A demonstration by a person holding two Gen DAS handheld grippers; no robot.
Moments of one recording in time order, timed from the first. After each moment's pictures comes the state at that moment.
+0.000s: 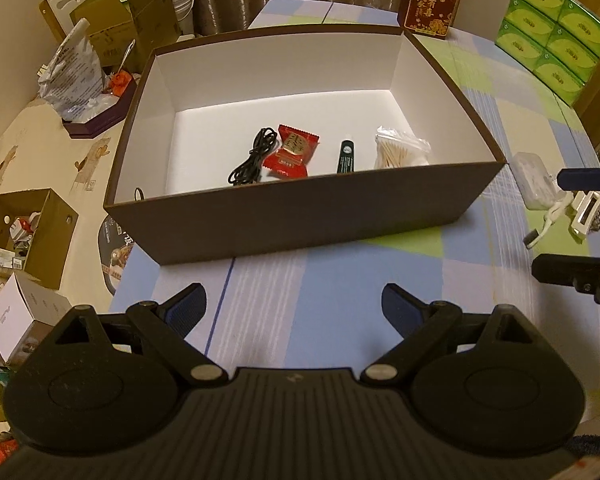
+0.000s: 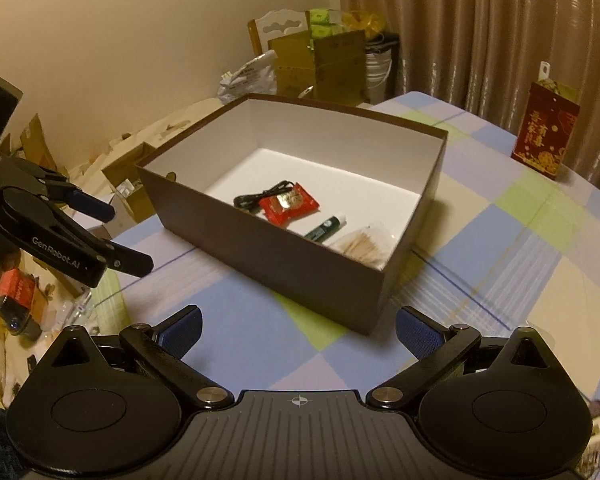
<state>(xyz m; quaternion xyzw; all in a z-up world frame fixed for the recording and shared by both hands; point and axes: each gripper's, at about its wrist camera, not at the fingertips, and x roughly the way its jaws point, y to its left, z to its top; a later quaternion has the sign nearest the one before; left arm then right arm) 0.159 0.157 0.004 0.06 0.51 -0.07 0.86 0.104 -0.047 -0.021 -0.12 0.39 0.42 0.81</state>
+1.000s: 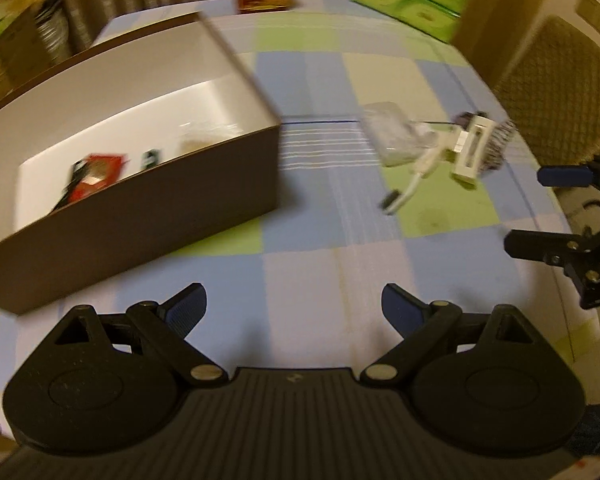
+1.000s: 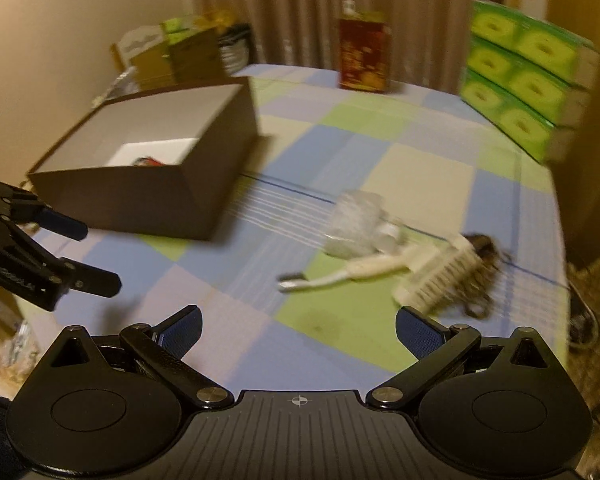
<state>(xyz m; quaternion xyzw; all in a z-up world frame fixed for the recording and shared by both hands) 0.140 0.014 -0.023 0.11 0.50 -0.23 0.82 0.068 -0.202 -0.032 -0.05 0.42 0.23 0.87</state>
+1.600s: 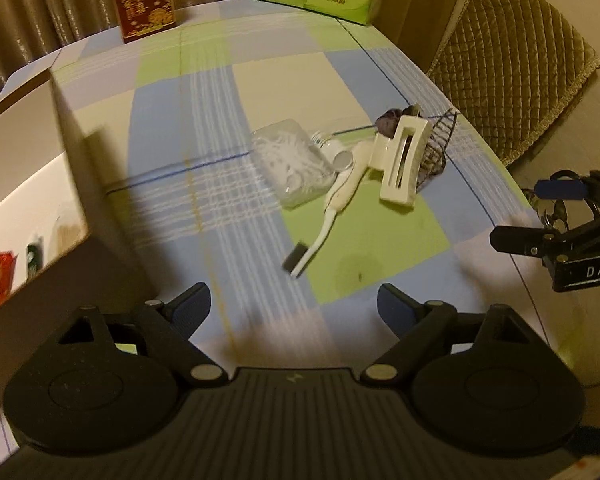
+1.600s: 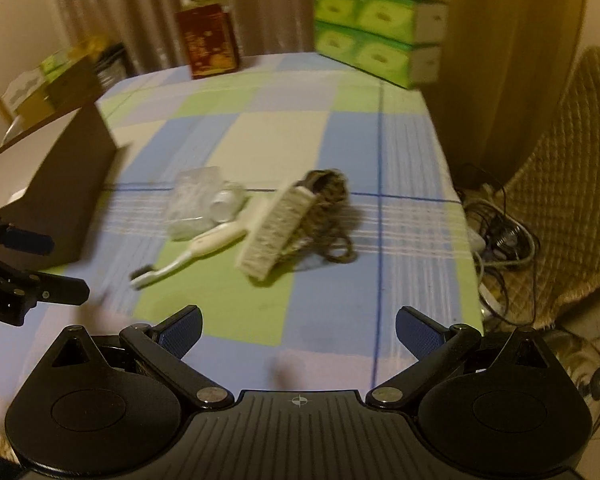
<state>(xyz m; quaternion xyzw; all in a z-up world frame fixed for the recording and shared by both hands) 0.173 -0.094 -0.050 0.16 0.49 -0.32 0.80 0.094 -0.294 -0.058 0.03 0.45 0.08 0.89</state>
